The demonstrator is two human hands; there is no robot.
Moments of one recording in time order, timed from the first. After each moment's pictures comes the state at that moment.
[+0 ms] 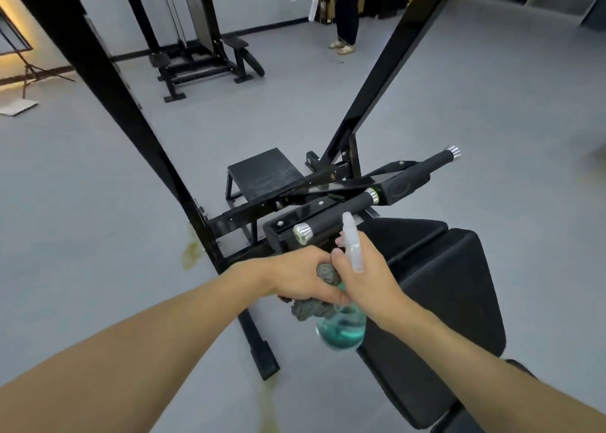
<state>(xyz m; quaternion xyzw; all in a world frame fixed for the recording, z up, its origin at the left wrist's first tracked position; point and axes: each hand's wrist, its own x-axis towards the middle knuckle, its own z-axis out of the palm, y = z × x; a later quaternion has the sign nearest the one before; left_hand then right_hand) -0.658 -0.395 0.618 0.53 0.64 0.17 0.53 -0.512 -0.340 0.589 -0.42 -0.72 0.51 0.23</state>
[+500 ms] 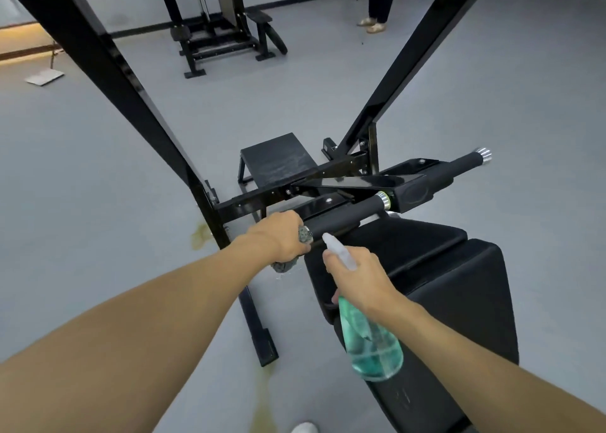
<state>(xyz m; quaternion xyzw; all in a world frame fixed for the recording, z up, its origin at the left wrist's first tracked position) -0.705 -0.331 0.584 0.46 0.84 0.03 0.28 -0.529 -0.297 0.575 -0.44 -0.75 0.49 0.06</state>
